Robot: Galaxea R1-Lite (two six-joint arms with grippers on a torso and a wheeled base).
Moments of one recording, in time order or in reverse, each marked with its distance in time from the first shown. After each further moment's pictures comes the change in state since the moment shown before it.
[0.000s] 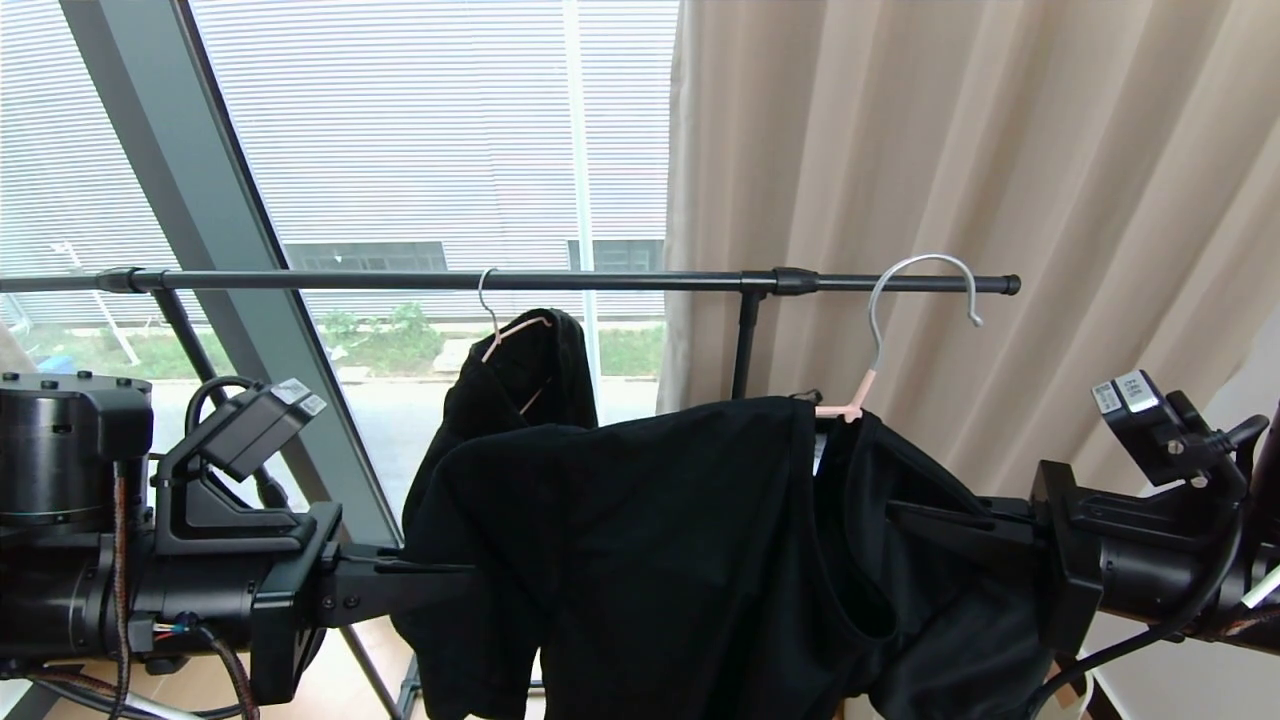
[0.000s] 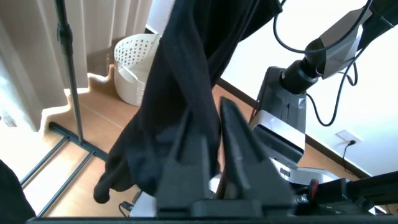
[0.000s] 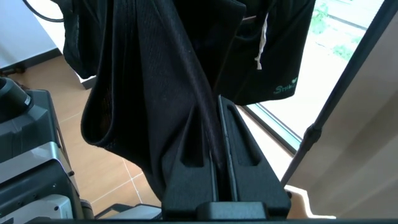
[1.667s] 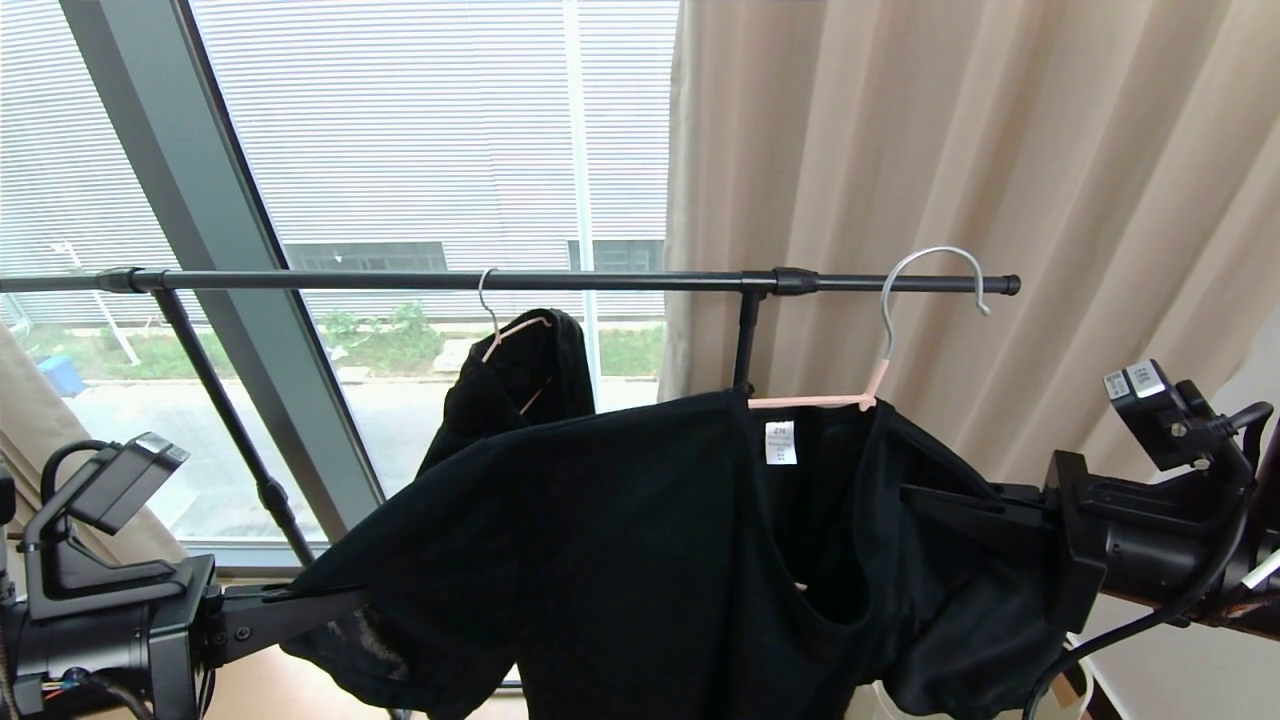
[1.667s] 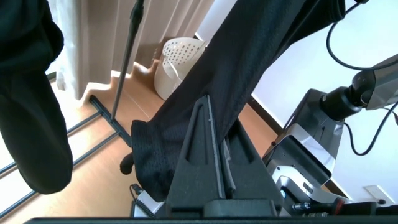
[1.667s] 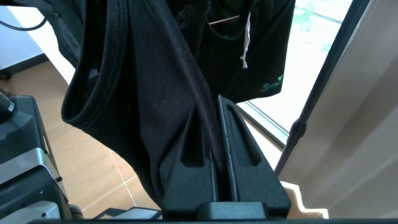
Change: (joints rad) left arm 0.284 -0.107 0.164 0.002 -0.003 0.001; right arm -0.057 0.006 -0.010 0.000 0.003 0.001
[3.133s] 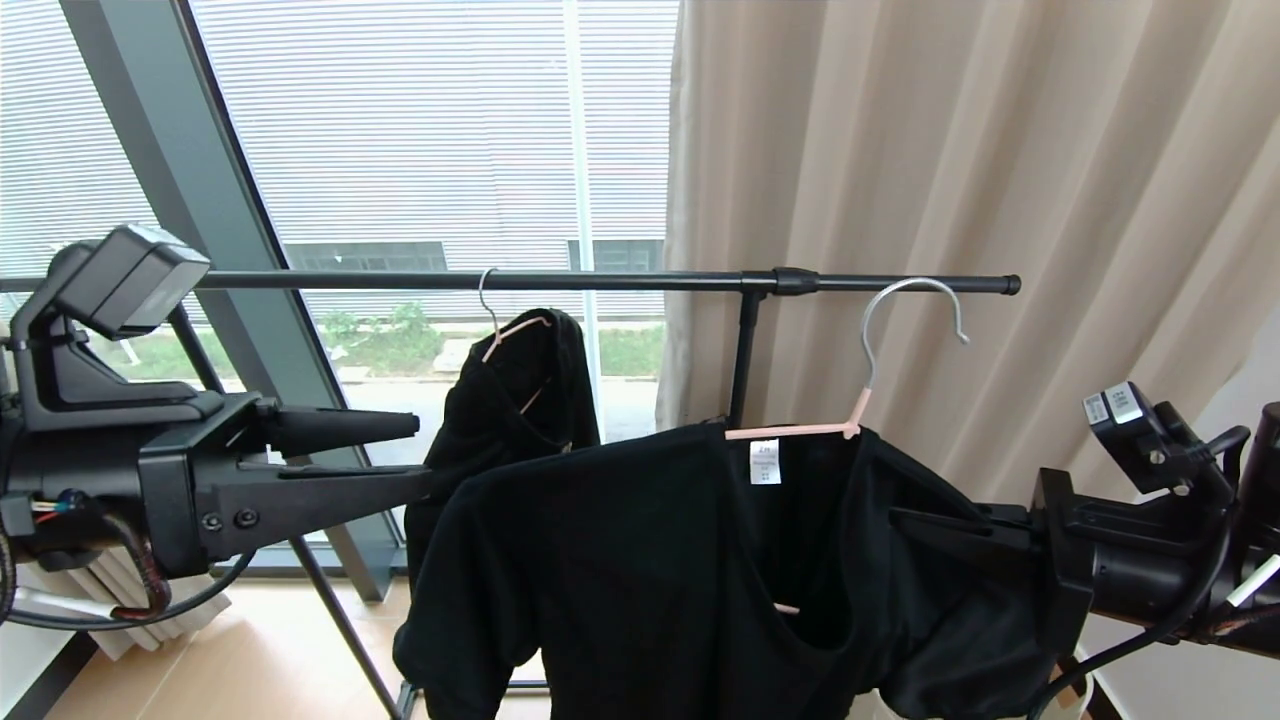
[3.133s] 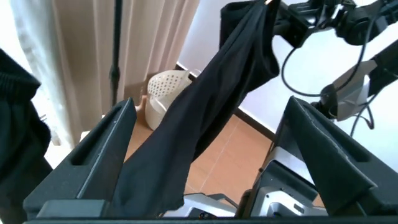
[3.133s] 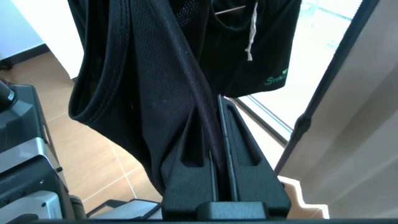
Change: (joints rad) left arm -0.221 0.018 -0.398 0.152 0.013 -0.093; right arm 0.031 0.016 0.026 0.004 0.000 -0.035
